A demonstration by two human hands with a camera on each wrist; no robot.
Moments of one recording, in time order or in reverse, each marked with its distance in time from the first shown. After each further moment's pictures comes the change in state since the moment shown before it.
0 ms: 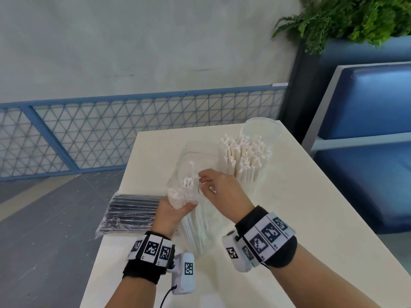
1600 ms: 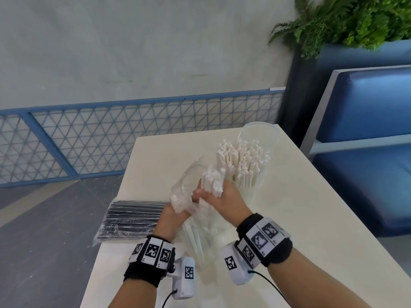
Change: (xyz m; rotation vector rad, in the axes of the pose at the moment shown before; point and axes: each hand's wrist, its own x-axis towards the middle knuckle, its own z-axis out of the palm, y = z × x) left_hand 0.005 -0.002 0.005 -0.004 -0.116 -0.119; right_hand -0.005 0.012 0.002 0.531 0.043 0.052
